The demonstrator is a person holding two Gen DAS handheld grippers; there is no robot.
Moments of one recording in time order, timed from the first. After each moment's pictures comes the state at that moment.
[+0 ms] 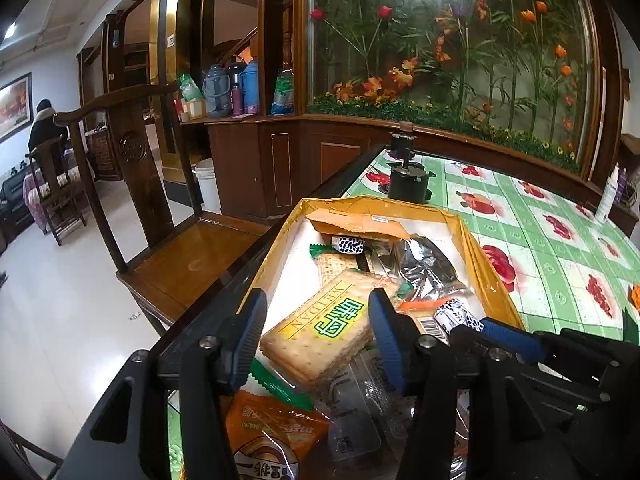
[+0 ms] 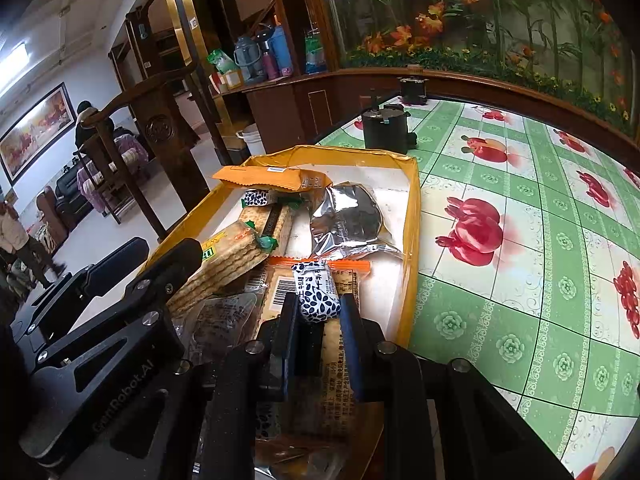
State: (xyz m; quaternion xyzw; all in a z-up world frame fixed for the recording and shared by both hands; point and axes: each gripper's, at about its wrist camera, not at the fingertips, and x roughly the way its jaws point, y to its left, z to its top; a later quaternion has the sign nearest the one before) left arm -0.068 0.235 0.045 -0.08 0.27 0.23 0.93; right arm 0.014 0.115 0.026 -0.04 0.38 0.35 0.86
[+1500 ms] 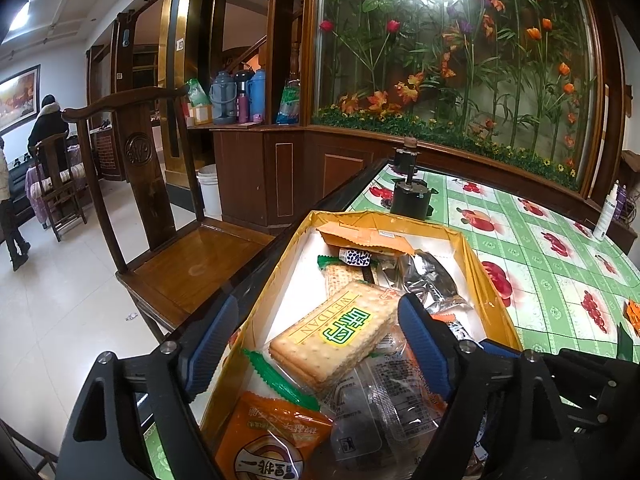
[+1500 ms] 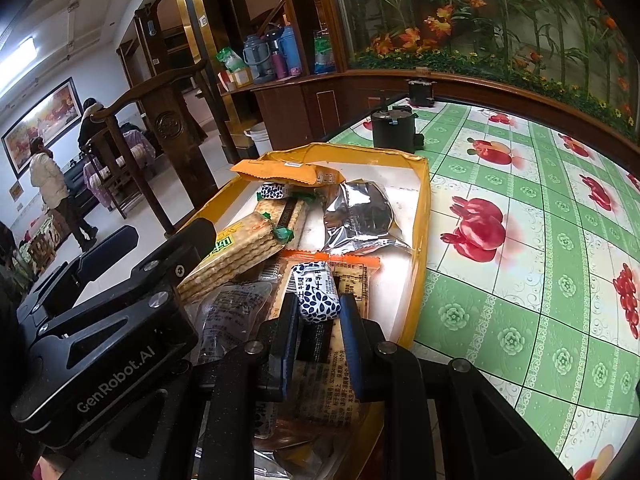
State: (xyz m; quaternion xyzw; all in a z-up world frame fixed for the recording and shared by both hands) left arm -0.075 0.237 0.055 -0.08 0.25 0.23 0.93; right arm 0.002 0.116 0.031 -0.05 0.37 0.36 0.85
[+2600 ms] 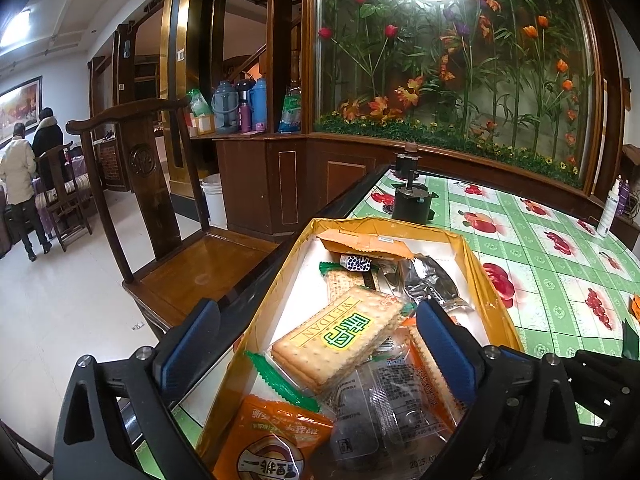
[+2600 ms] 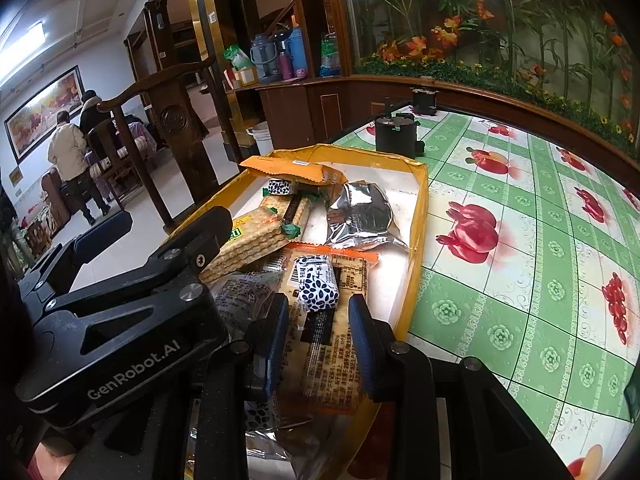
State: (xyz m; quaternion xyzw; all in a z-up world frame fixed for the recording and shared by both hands) left arm -0.076 0.235 0.064 -0.08 0.25 0.24 0.94; right arm -0.008 0.106 0.032 -0.07 0.36 0.37 0.86
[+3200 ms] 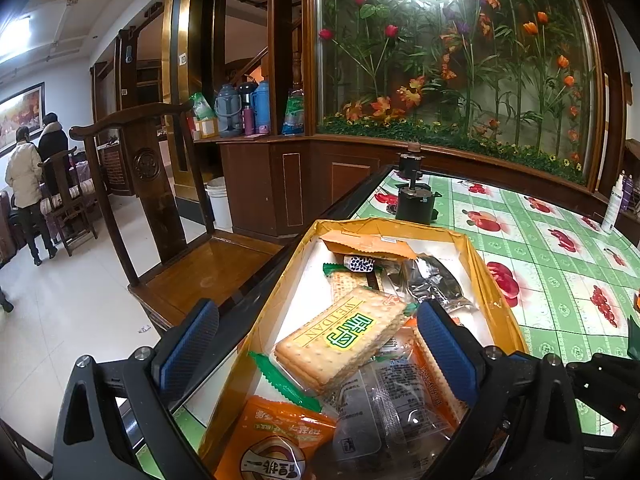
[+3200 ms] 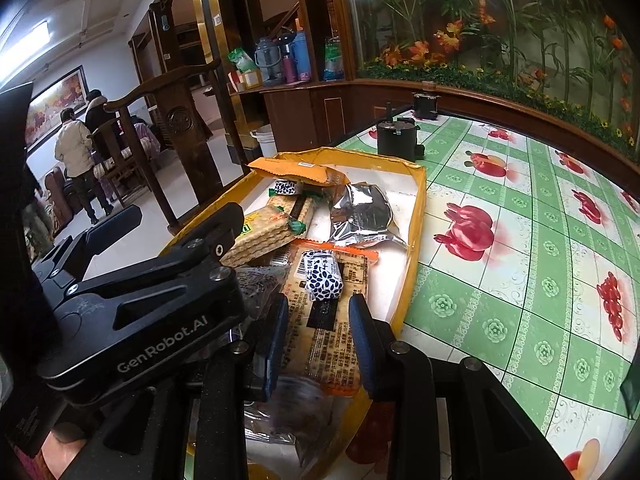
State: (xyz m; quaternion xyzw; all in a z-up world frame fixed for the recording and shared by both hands) left arm -0.073 0.244 0.064 -0.07 0.25 0.24 0.94; right arm -0.018 0.097 0.036 -0.07 0.35 0.37 0.86
